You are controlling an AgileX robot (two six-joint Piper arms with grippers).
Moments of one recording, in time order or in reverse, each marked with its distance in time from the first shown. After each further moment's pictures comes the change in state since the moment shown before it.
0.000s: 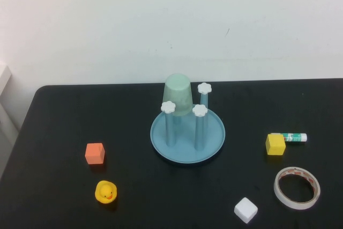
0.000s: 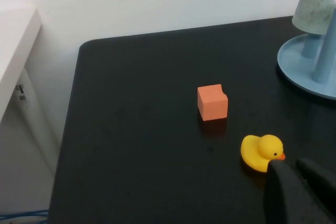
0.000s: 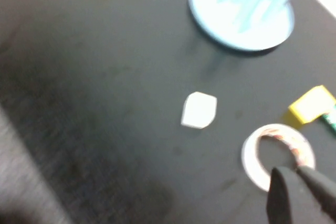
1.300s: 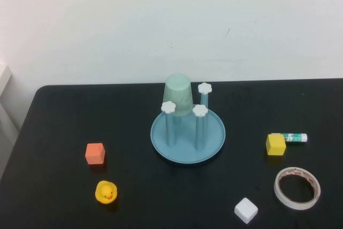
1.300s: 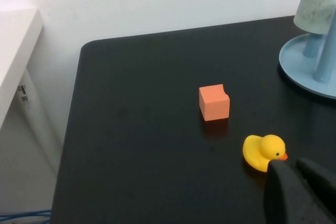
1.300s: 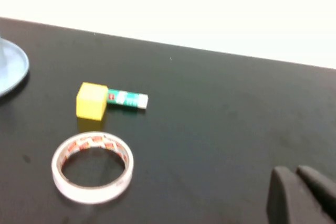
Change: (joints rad) right arm -0.936 -0.392 0.420 0.242 -0.391 -0.149; left arm 0.000 0.000 0.000 0.004 -0.002 0.000
